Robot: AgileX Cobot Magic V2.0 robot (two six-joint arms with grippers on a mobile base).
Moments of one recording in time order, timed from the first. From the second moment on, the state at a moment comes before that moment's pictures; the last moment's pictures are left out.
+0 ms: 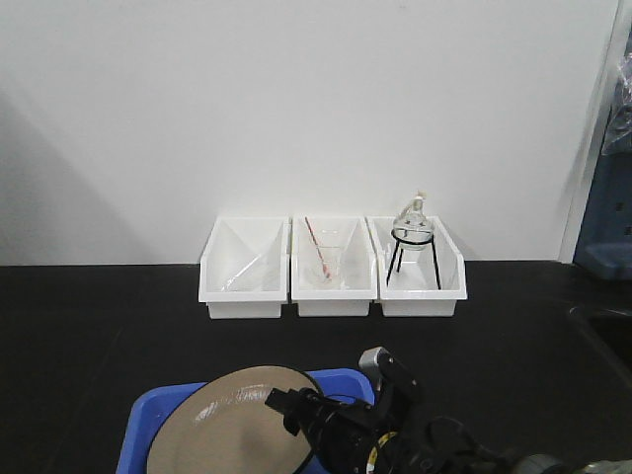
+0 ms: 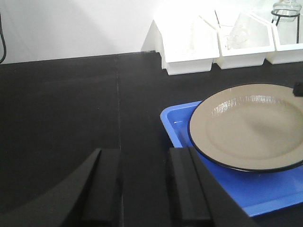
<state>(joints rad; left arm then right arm) -0.06 0.37 -0.35 -0.08 0.33 0.15 0.54 1.95 -0.96 -0.26 -0.57 1.10</state>
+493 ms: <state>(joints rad) -0.06 0.37 -0.35 -0.08 0.33 0.15 0.44 1.71 -0.96 -0.43 -0.18 0.66</state>
